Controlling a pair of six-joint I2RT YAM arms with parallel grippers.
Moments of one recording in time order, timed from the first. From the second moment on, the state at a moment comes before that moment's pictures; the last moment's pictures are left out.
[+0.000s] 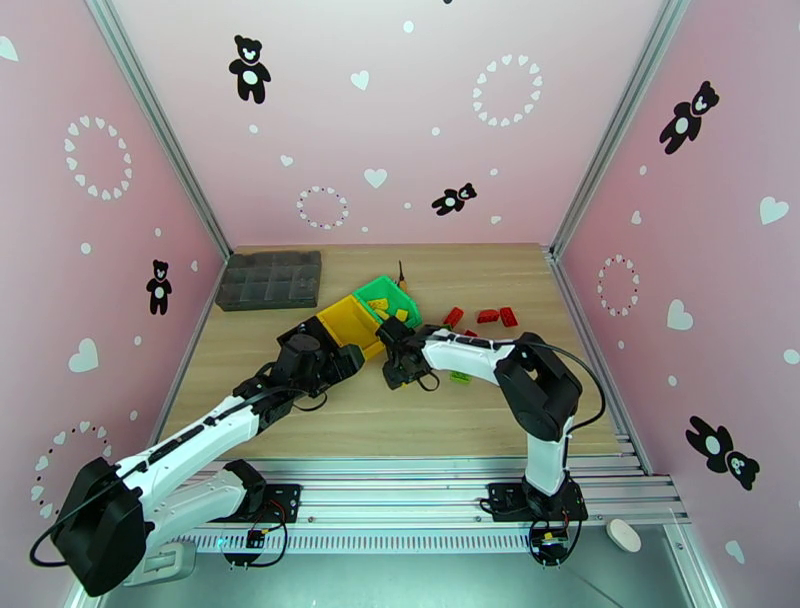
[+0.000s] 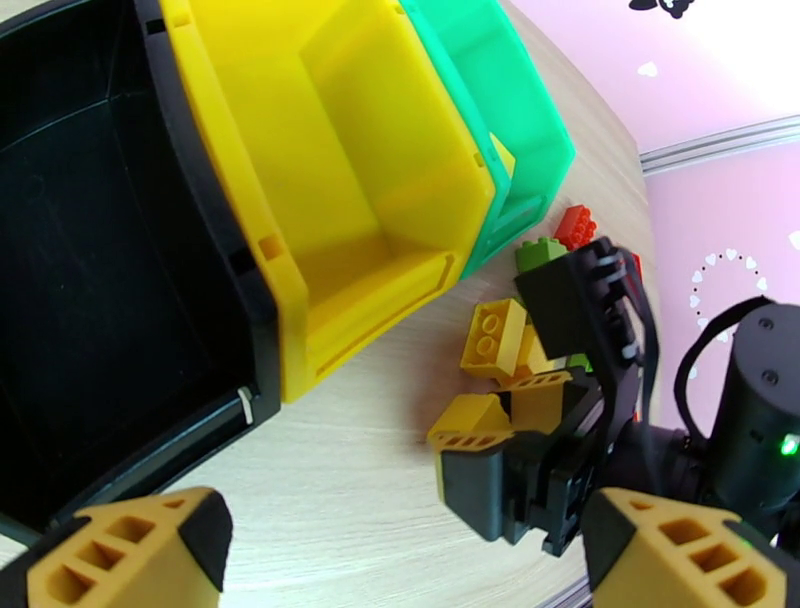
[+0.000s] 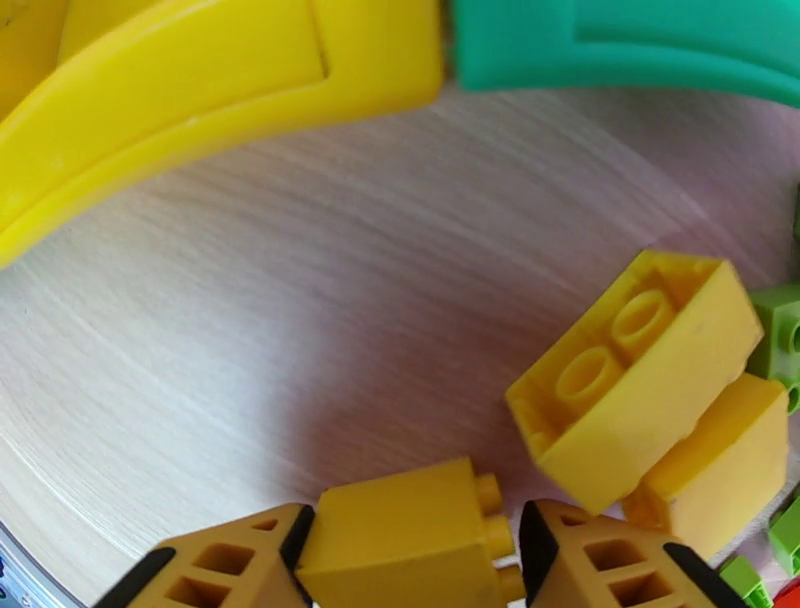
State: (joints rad) left arm -0.59 1.07 0.57 -0.17 0.06 -0.94; right arm 0.82 1.91 1.24 -0.63 0.08 0.32
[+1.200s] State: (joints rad) left arm -0.49 1.43 0.96 -0.04 0.28 -0.91; right arm 0.66 1.81 1.50 -0.63 -0.03 0.34
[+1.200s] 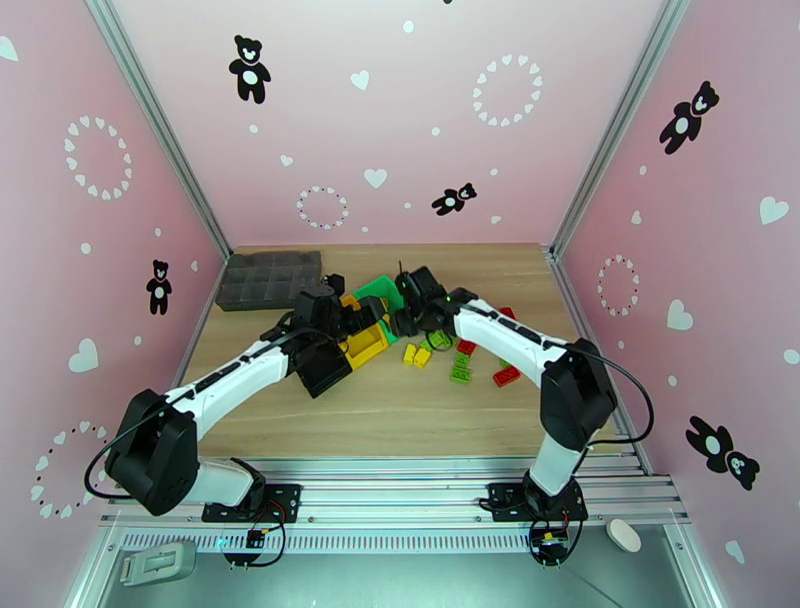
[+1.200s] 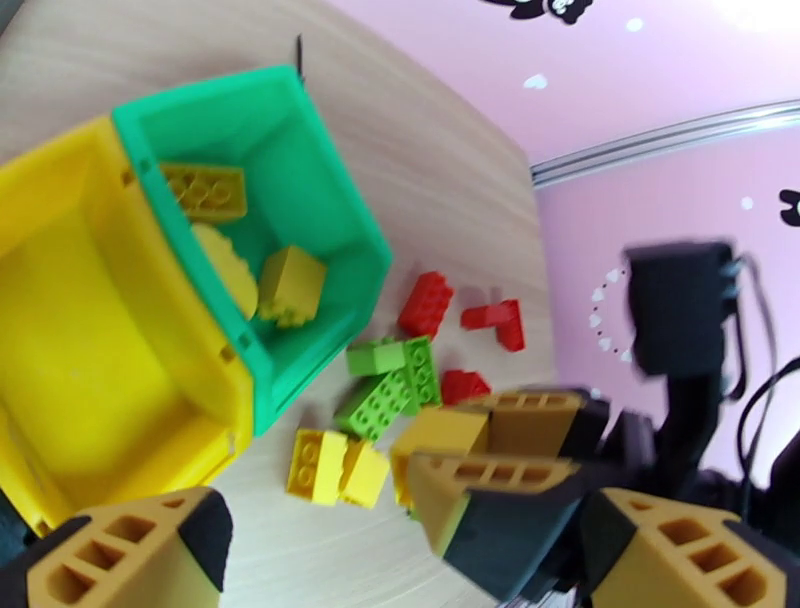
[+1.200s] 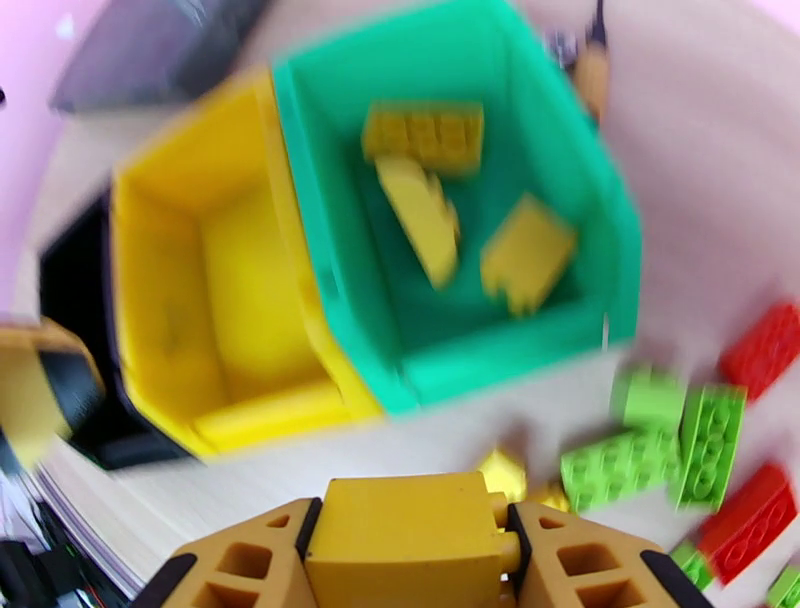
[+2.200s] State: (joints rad) left arm -0.45 1.28 0.83 -0.11 0.24 -0.91; right arm 0.64 2.11 1.85 -0.74 0.01 0.32
